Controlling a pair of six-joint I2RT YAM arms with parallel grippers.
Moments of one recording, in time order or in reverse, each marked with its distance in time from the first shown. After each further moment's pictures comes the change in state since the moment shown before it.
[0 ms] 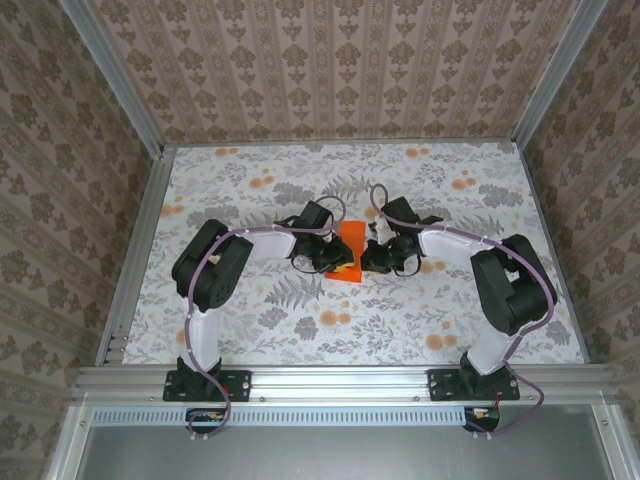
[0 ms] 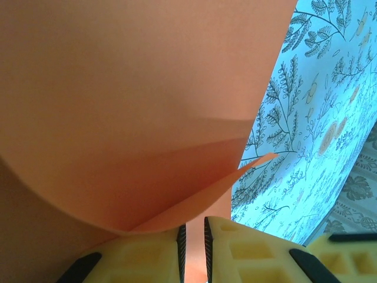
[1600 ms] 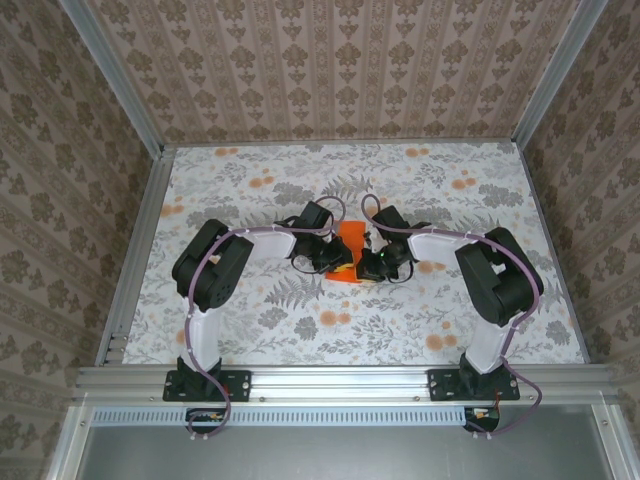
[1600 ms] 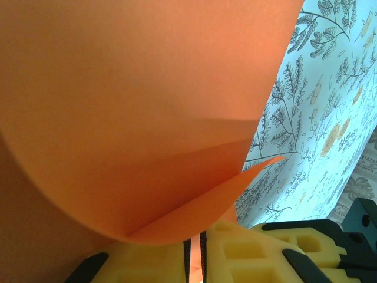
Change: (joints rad) left arm 0.001 0.002 0.000 -0.002 -0.003 0.000; right arm 0.027 0.083 -0.018 0.048 0.029 0.044
